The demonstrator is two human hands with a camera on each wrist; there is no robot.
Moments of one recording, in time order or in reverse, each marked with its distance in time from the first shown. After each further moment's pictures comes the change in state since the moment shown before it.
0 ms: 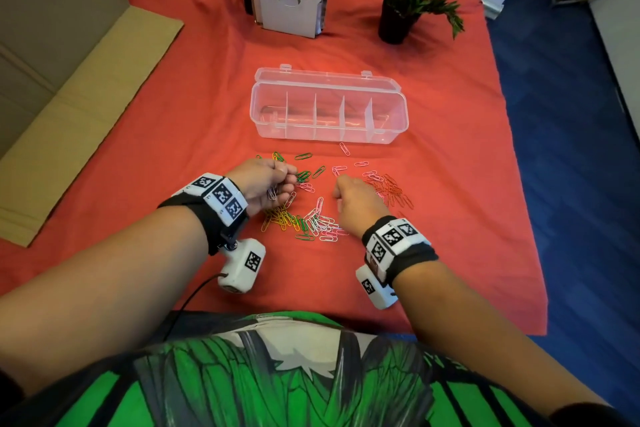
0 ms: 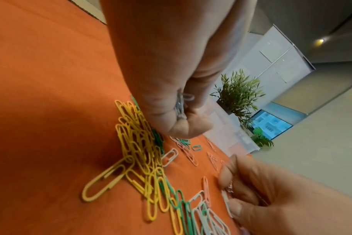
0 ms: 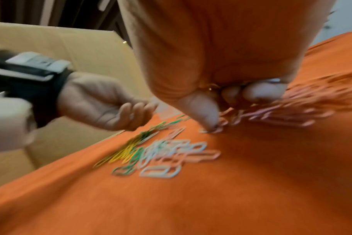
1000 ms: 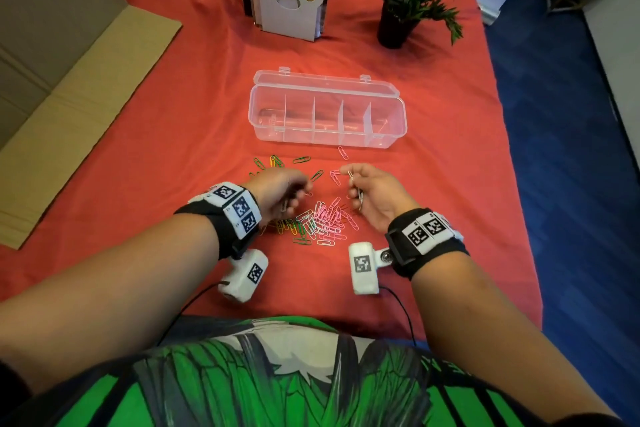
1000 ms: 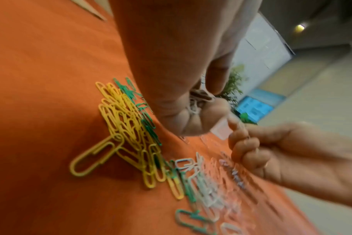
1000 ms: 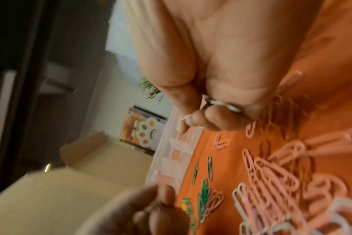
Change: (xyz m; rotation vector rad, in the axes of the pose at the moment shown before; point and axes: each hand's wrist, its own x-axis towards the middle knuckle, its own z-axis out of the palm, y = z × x) left_hand -0.001 -0.005 0.019 0.166 -0.071 -0.011; right_hand 0.013 0.014 -0.025 1.362 -0.059 0.270
